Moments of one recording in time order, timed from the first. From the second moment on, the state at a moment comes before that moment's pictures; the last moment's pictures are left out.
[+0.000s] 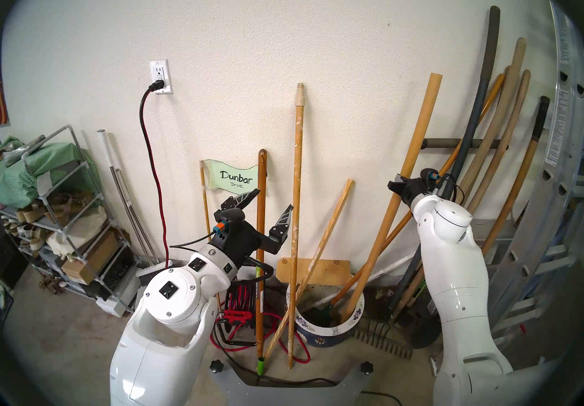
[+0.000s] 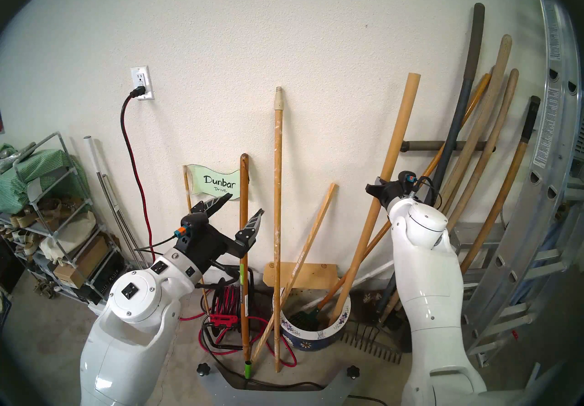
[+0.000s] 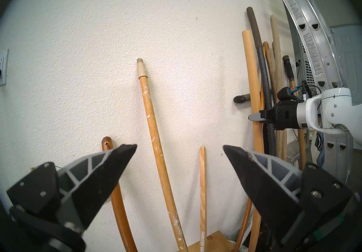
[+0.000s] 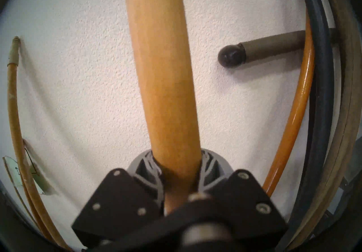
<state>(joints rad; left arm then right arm) 1.87 -1.39 -1.45 -2.12 -0.09 0.09 -0.32 -1.26 -1.39 1.70 -1.47 0.34 0.39 0.01</state>
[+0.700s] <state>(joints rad) 1.87 -1.39 -1.45 -2.12 -0.09 0.09 -0.32 -1.10 -1.42 1.57 -1.18 0.27 0.32 0.00</state>
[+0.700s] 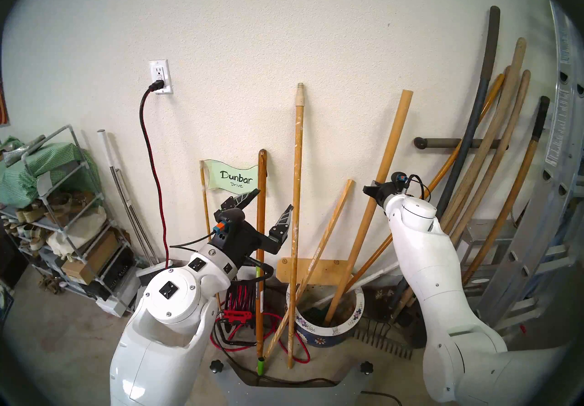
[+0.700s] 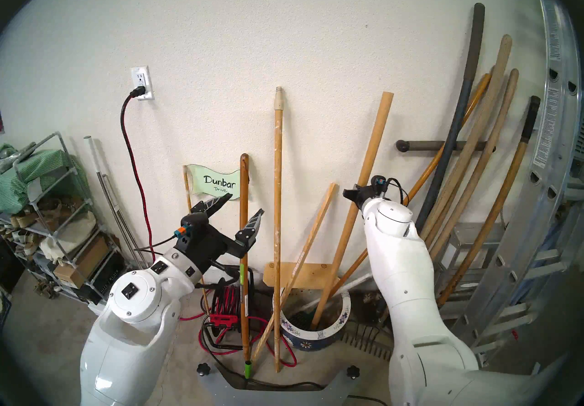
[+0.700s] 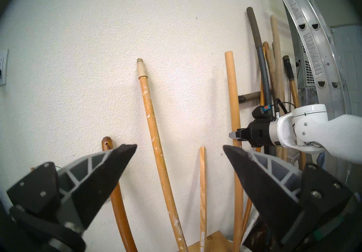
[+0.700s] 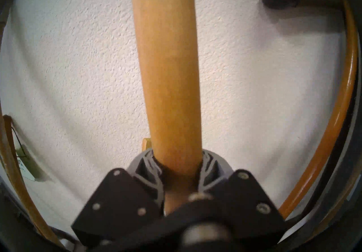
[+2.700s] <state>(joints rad) 1.87 -1.39 -1.45 -2.12 -0.09 0.09 -0.32 -0.82 -1.47 1.49 -0.66 0.11 0.03 -0.04</state>
